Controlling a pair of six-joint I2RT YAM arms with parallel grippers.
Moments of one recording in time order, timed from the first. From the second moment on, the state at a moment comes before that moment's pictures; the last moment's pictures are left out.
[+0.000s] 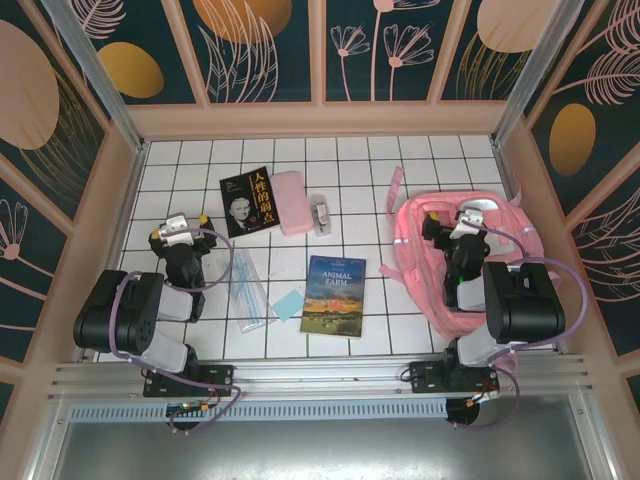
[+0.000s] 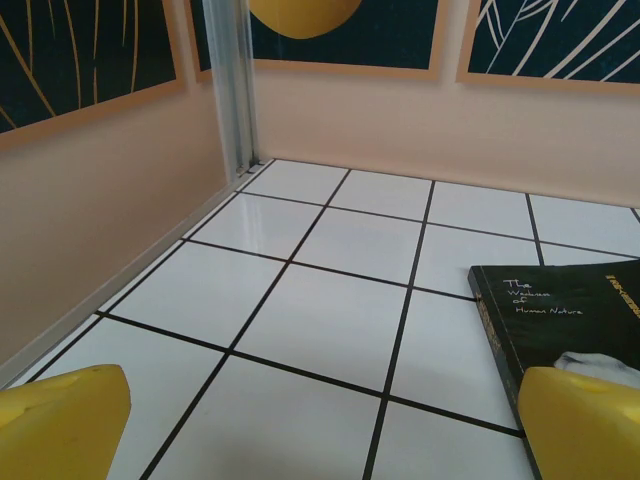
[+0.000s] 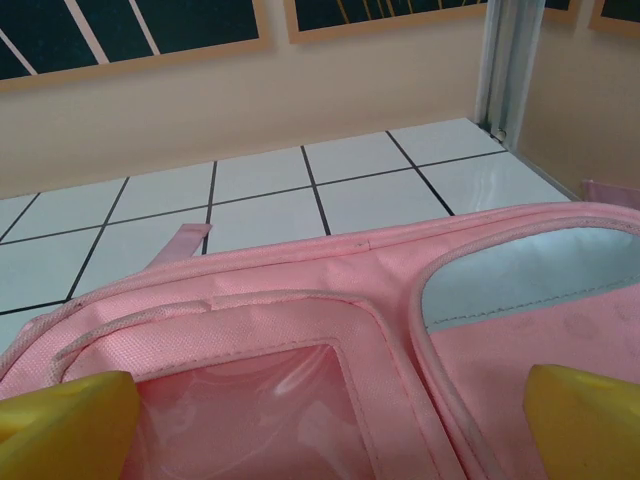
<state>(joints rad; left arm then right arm) -0.08 1.53 0.19 1.22 -0.40 -0.09 -0.02 1.53 0.23 1.15 0.07 0.11</state>
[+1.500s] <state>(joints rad) -0.11 1.32 0.63 0.48 -0.13 -0.68 0.16 1.54 1.06 -0.13 0.25 0.39</state>
